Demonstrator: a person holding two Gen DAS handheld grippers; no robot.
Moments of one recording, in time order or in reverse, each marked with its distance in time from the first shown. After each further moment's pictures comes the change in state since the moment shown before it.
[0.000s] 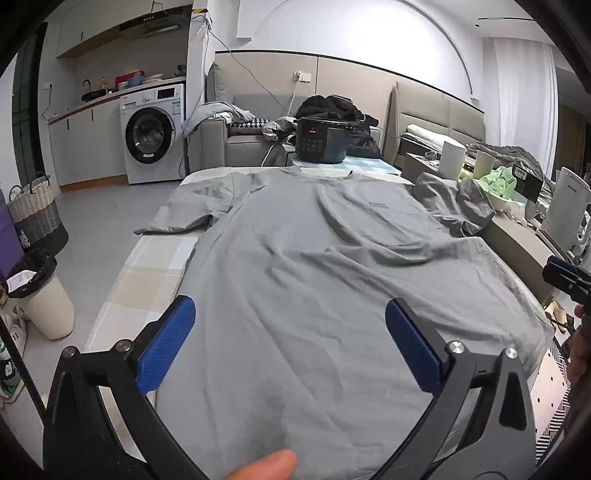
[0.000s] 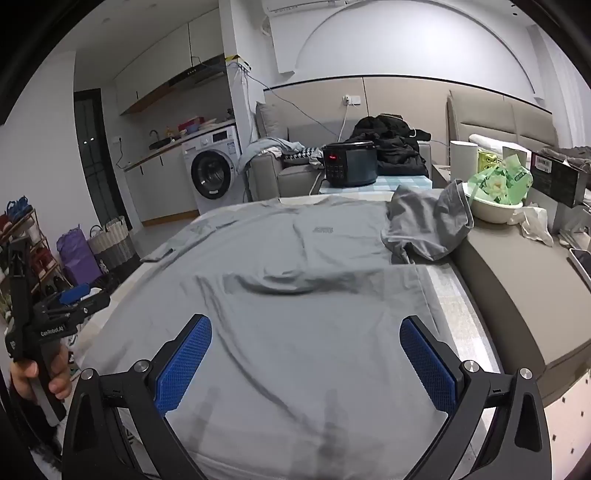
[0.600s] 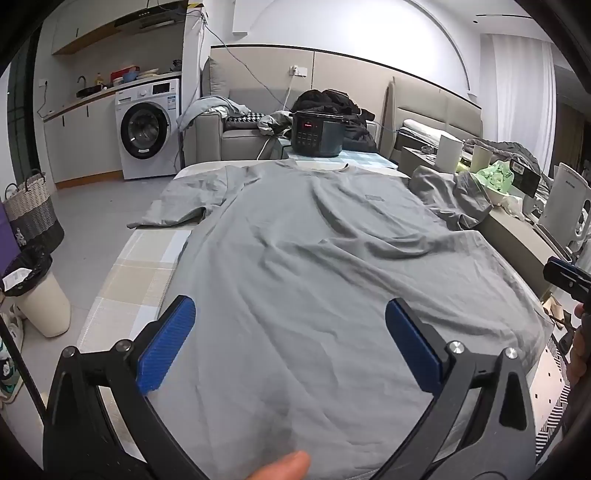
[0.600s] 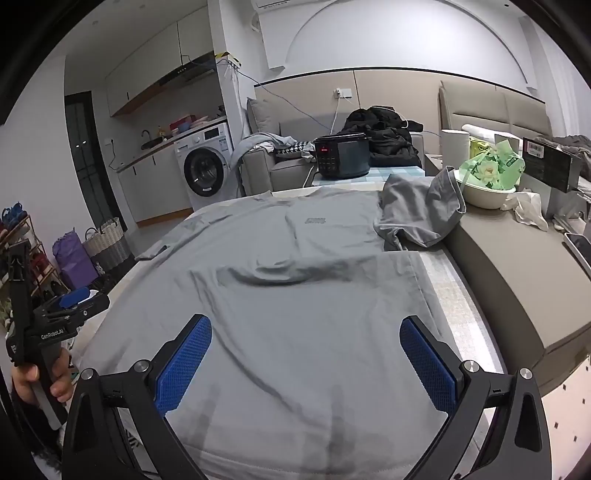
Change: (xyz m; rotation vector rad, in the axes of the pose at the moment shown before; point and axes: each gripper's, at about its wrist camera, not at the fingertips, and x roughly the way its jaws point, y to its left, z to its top) left arm 0.008 -0.001 -0.005 0.008 0.028 -0.019; right arm -0.001 -0.002 -0.008 0.042 0.038 -0.010
